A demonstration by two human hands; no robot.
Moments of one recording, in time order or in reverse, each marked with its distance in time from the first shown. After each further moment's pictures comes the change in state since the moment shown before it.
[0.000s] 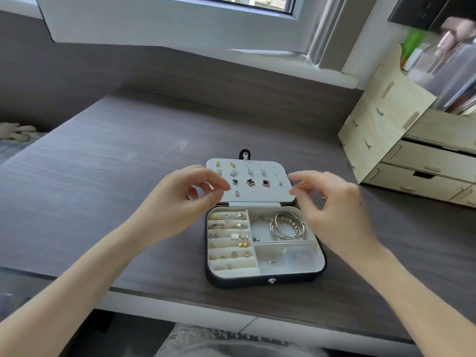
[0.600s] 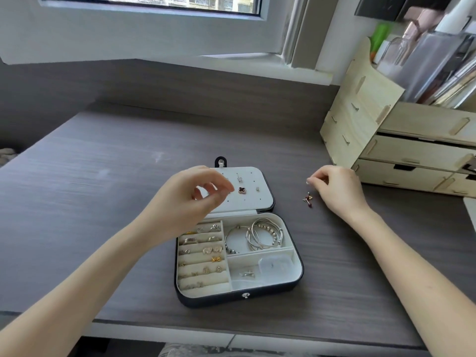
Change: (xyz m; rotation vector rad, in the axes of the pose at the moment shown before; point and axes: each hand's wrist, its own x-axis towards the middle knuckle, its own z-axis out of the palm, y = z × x) left_hand 0.035 0.022 0.032 0.047 -0.078 0.023; right_hand 0.038 0.120 -0.002 -0.225 -0.123 0.391
